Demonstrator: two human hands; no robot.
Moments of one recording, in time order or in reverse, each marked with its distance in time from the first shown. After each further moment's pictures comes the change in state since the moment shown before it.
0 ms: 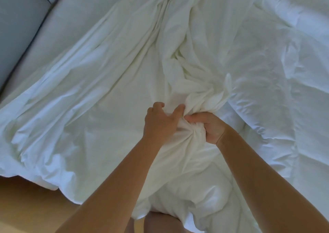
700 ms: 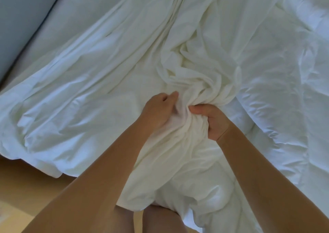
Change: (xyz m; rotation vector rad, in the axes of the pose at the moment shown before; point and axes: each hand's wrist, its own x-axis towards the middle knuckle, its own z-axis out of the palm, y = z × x) left_hand 0.012 -0.001 -0.040 -0.025 -0.093 0.114; right_hand 0.015 -0.001 0.023 0.071 0.017 -0.028
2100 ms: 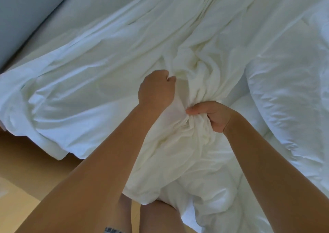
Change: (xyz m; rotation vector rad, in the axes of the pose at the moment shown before) left_hand 0.009 -0.011 -0.058 0.119 0.312 0.085; right_hand 0.039 -0.006 0.034 -0.286 -0.001 0.266
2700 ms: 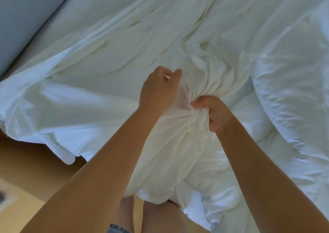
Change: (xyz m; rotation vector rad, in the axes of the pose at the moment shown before) left_hand 0.004 -0.010 -0.020 -0.255 -0.052 -0.055; right_hand 0.020 0.004 0.031 0.240 0.090 -0.245
